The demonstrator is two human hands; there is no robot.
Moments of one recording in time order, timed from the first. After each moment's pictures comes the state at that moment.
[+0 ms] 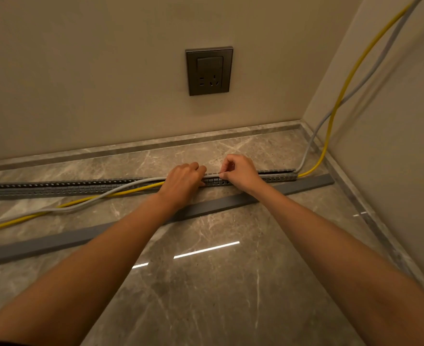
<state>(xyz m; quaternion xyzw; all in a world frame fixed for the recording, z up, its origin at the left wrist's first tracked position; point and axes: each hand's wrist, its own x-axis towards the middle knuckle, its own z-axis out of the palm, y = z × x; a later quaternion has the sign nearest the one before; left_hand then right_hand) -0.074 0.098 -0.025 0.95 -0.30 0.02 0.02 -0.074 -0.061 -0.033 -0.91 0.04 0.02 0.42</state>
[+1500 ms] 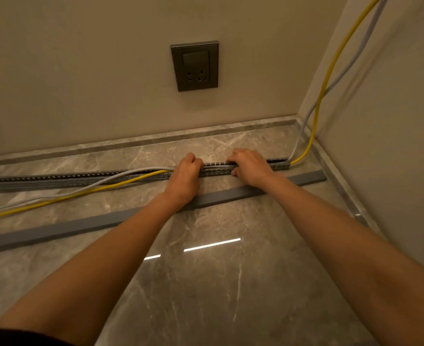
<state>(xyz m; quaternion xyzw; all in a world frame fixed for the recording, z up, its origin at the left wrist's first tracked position) -0.086 0.063 -0.032 0.96 -0.20 0.03 0.17 -0.075 -0.111 -0.024 -0.99 -0.14 0.03 0.10</state>
